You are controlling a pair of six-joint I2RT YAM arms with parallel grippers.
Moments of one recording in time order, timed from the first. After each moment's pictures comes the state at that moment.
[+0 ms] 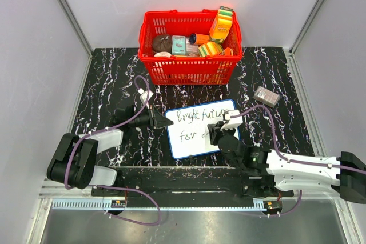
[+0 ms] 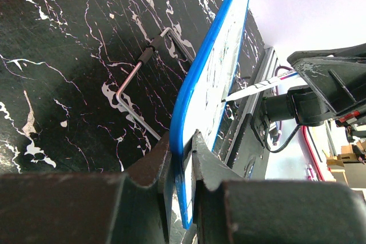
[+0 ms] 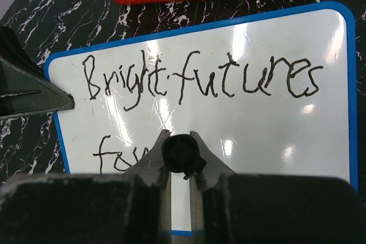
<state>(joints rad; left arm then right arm) -0.26 1.36 0.41 0.55 0.89 -0.58 1.24 0.95 0.48 0.11 0.89 0.59</state>
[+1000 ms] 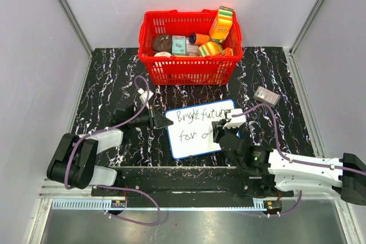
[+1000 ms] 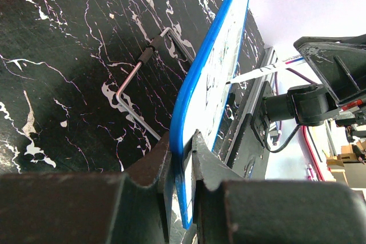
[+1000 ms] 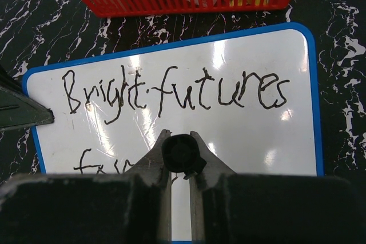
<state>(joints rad) -0.26 1.36 0.41 0.55 0.89 -0.58 1.22 0.92 0.48 0.07 0.95 0.55</state>
